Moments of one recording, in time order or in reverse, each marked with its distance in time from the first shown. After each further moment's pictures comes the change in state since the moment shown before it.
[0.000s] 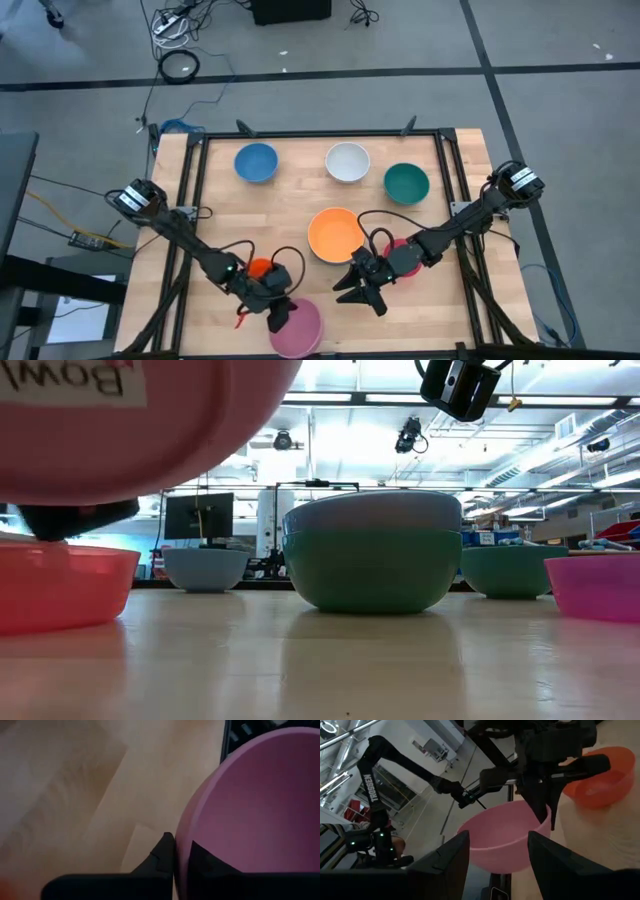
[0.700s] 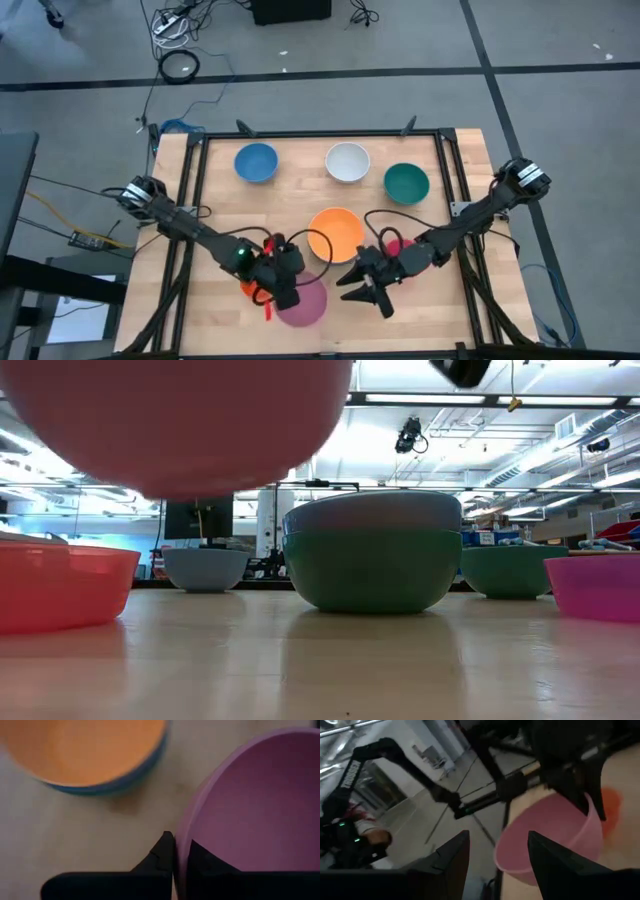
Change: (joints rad) left arm 0.136 -0.002 0.427 -0.812 -0.139 0.396; right arm 0.040 -0.069 0.000 -0.013 0.111 -0.164
